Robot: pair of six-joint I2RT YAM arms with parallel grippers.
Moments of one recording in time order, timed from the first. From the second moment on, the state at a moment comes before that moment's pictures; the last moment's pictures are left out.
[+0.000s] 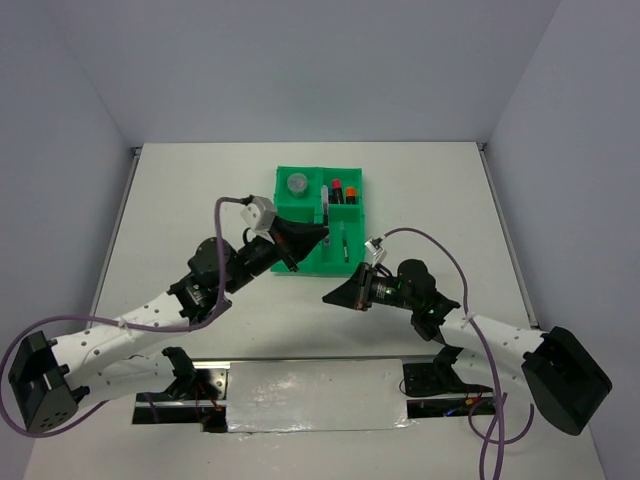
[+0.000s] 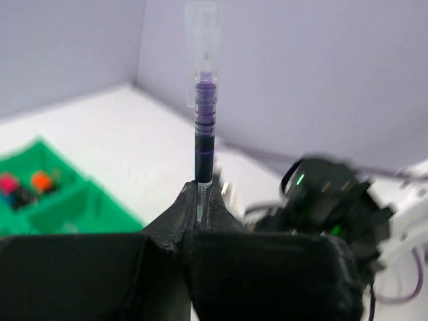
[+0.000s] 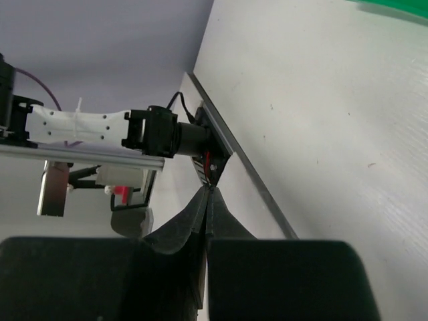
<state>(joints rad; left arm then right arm) -0.88 1.01 0.71 0.50 0.05 -0.32 0.68 1.00 0.24 0.61 -0.53 1.05</state>
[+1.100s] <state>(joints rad) -0.94 0.92 0.59 0.49 0.36 -0.42 0.67 0.59 0.62 0.14 -0.39 0.48</state>
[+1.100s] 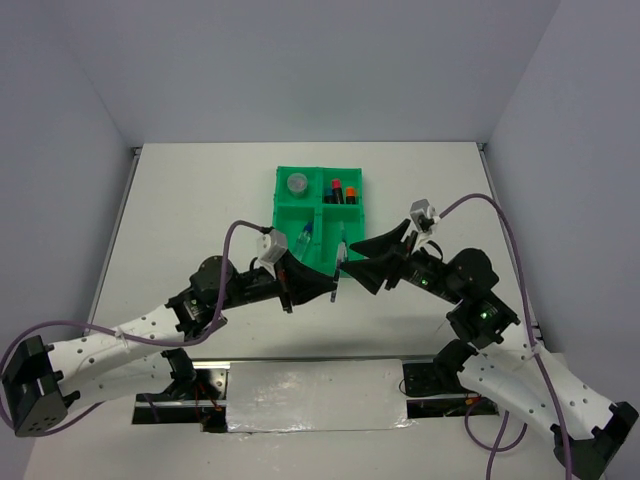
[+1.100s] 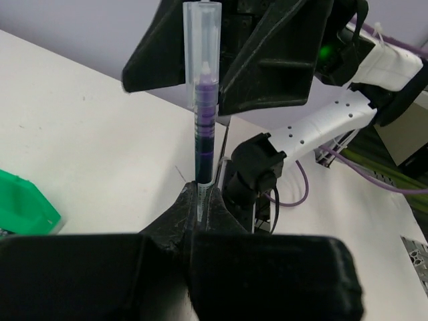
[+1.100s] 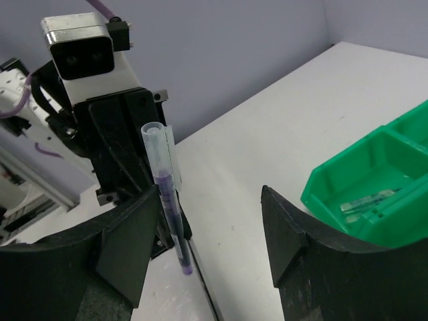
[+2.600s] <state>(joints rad) -0.98 1.06 0.69 0.47 0.37 -0.40 0.67 0.64 0.55 0.30 -0.58 0.58</state>
